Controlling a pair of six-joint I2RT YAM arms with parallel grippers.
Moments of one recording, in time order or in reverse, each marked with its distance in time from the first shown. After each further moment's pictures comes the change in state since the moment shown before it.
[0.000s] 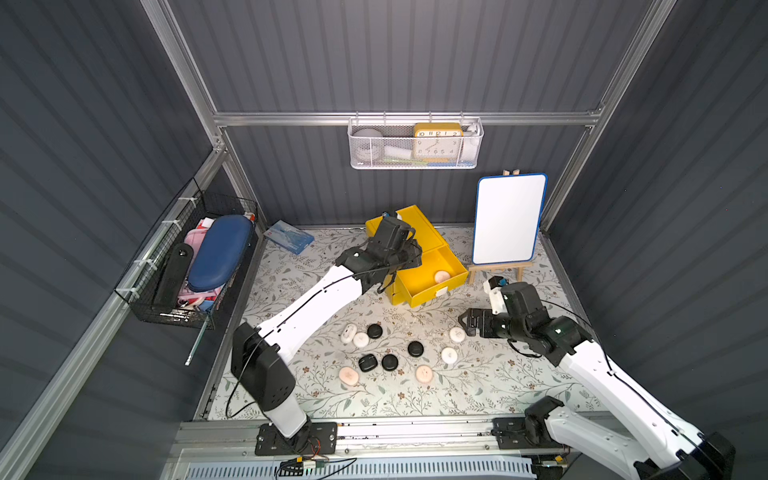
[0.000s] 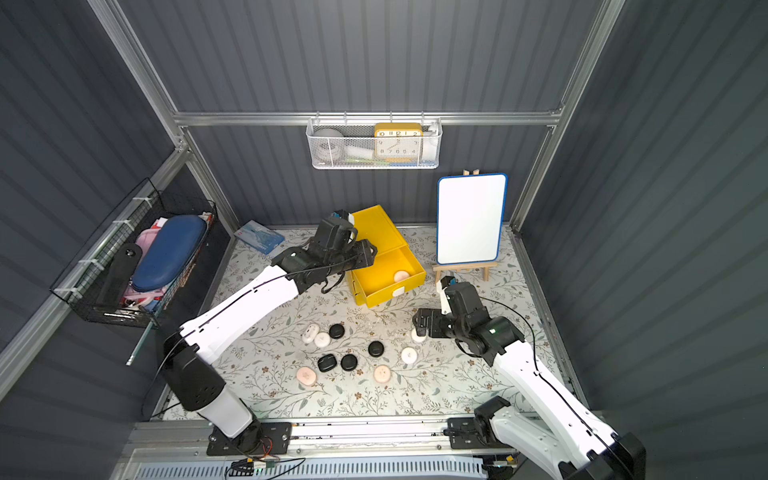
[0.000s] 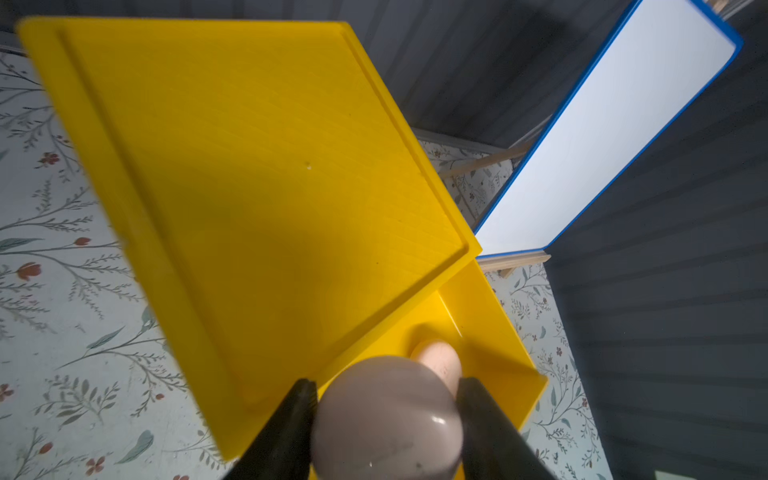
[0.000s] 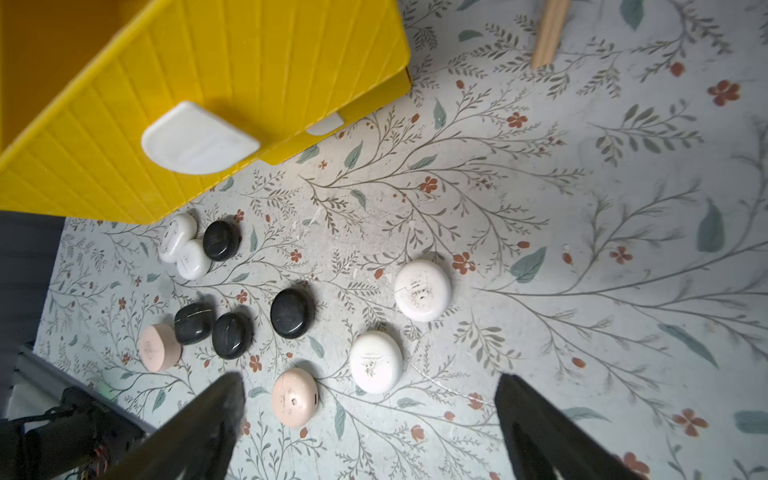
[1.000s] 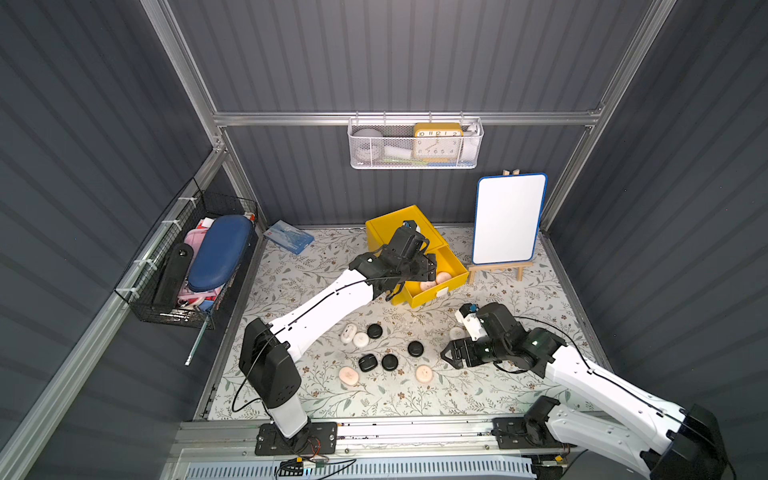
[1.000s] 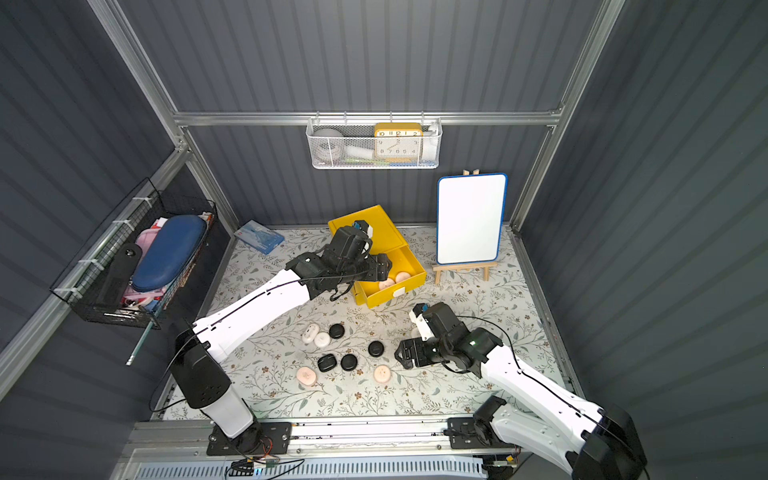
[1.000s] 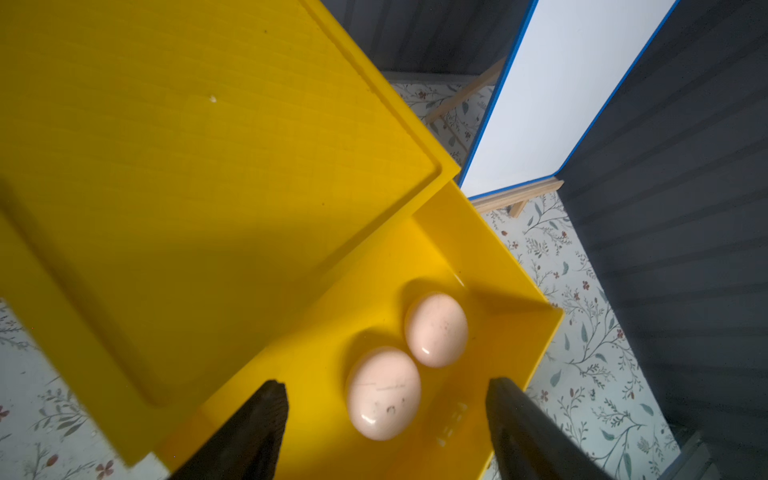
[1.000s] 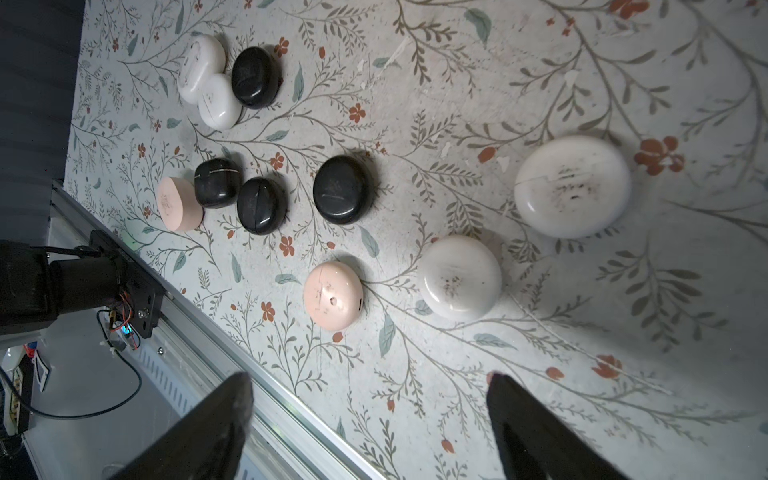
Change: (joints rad) left arm -0.068 -0.003 -0.024 -0.044 -0.008 0.116; right arm 0.224 0.042 -0.145 0.051 -0.113 0.006
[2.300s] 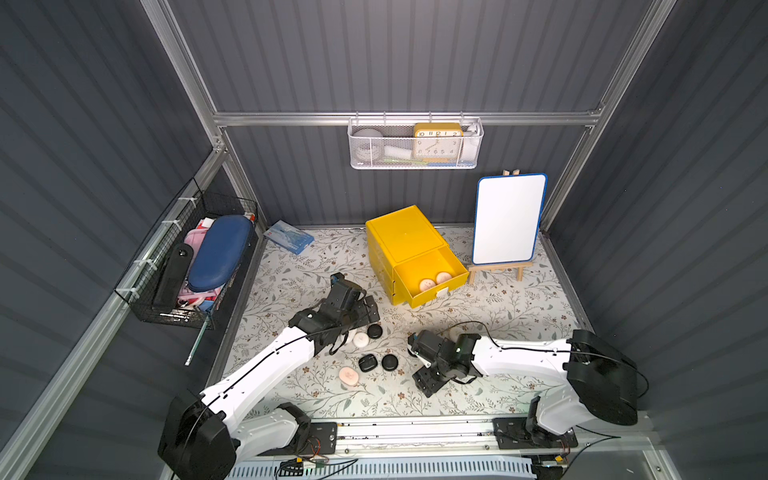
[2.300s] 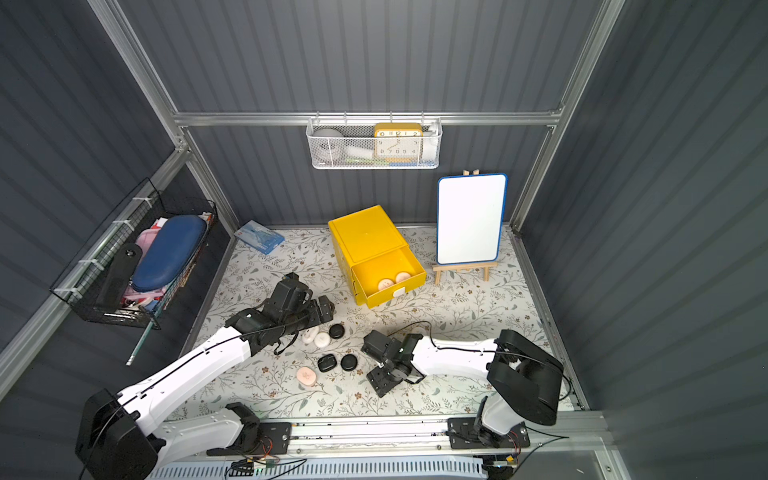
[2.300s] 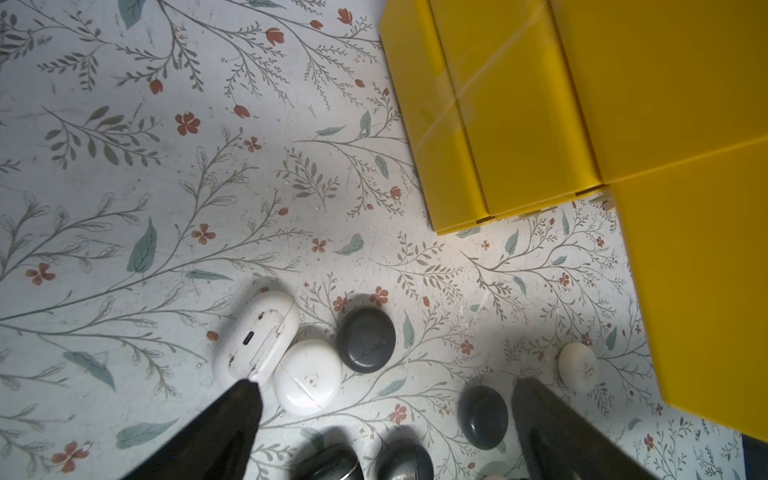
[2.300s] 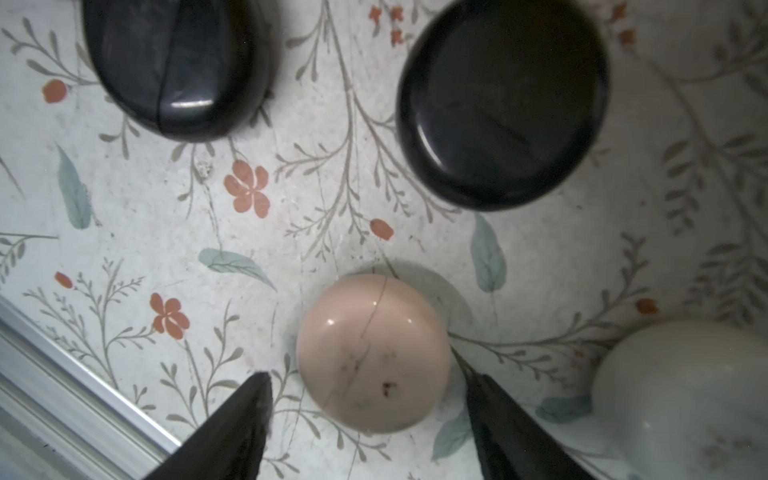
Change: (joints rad) left arm 0.204 -0.534 -0.766 0.075 -0.019 -0.237; right arm 0.401 0.561 0.150 0.103 0.239 -0.055
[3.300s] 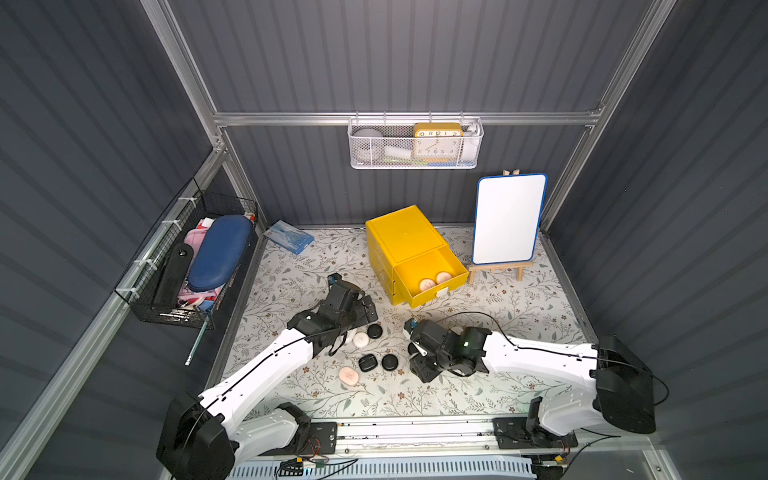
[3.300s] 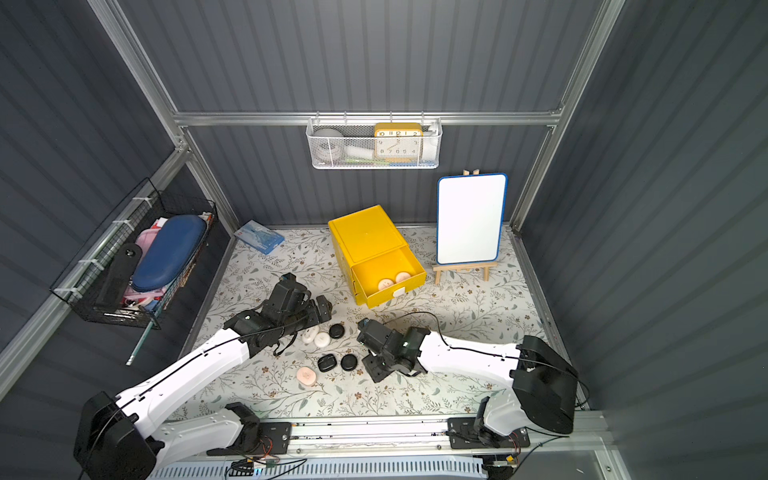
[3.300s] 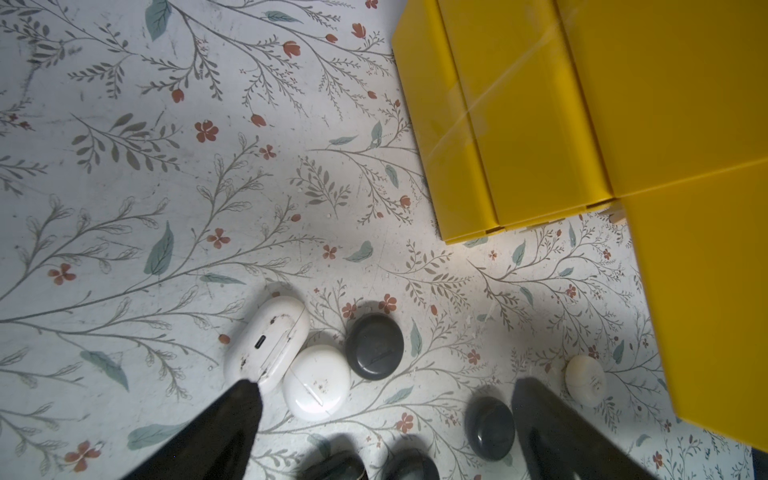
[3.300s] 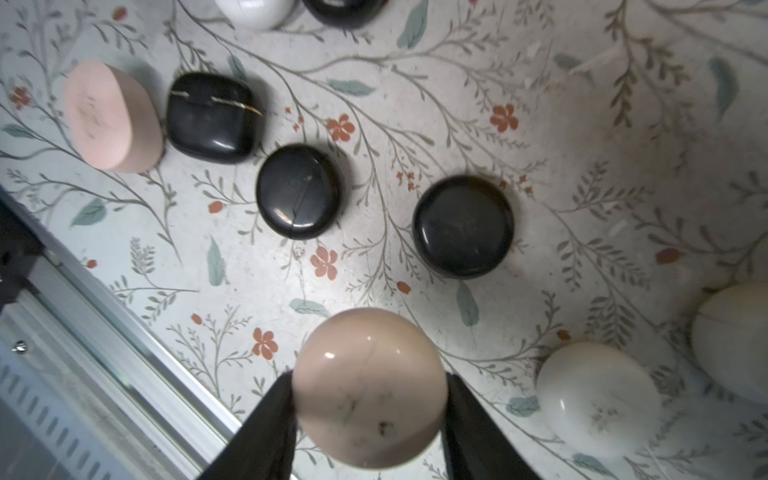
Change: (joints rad) left arm 0.004 -0.021 -0.018 0.007 -0.032 -0.010; right arm 0.005 -0.122 0.111 -0.033 0.046 0.019
